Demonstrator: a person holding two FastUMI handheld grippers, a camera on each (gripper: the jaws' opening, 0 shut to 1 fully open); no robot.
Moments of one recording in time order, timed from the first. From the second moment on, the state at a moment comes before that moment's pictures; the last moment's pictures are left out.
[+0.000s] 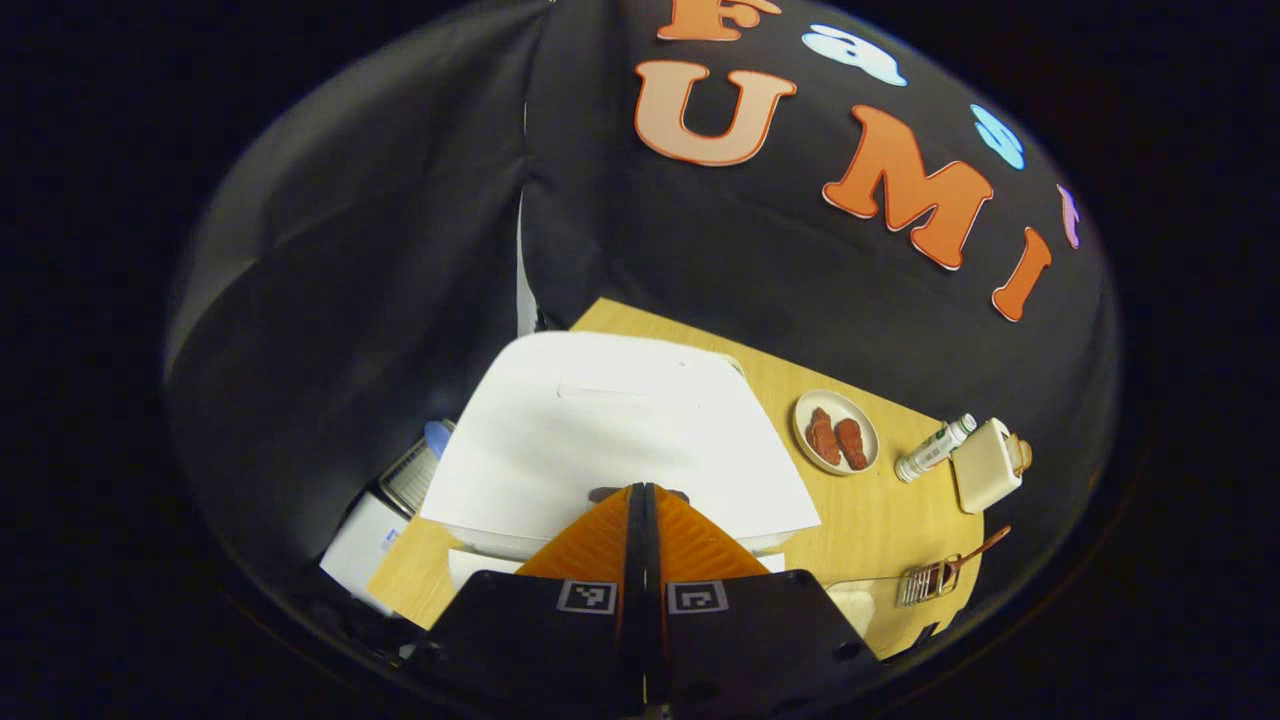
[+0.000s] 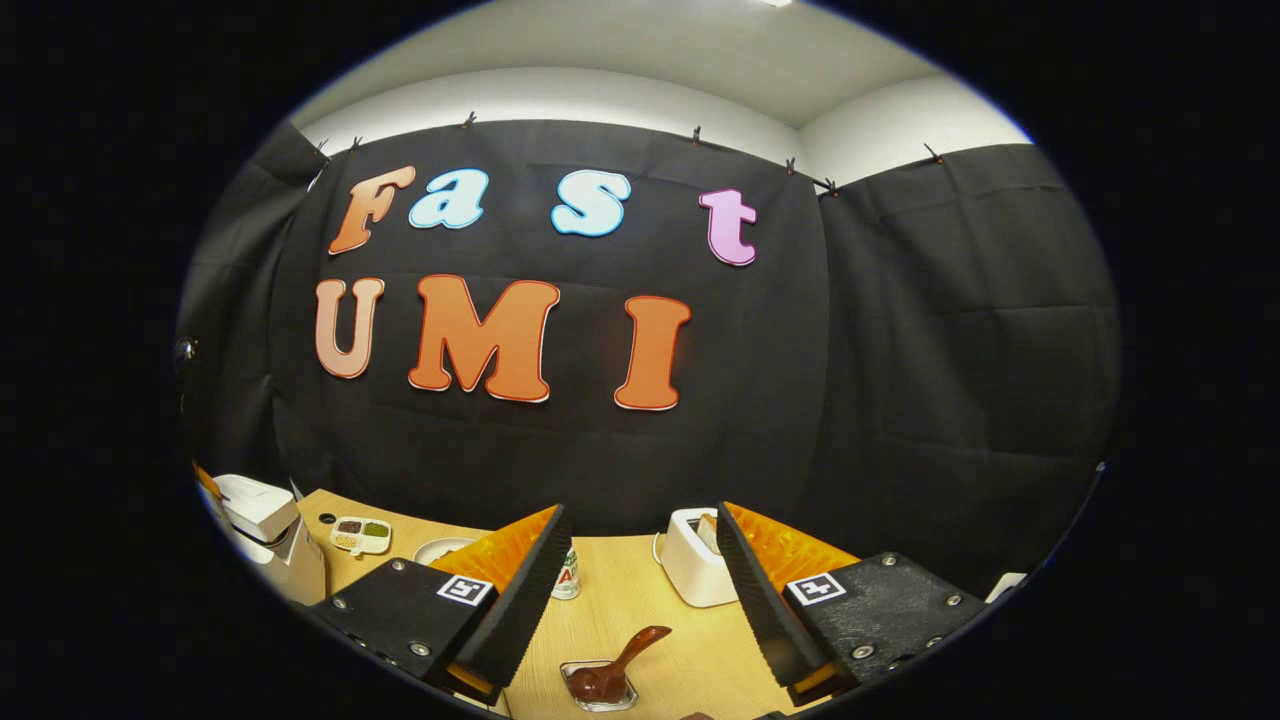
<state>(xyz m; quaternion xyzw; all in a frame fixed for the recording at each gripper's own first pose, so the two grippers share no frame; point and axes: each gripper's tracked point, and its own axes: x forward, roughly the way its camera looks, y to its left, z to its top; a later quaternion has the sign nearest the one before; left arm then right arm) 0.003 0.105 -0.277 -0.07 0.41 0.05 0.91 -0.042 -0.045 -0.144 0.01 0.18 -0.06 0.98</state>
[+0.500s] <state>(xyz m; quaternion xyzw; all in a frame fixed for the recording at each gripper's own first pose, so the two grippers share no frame) 0.012 0.089 -0.182 -0.03 0.25 0.06 0.96 -0.047 -0.059 -0.182 0.02 0.21 -0.03 0.98</state>
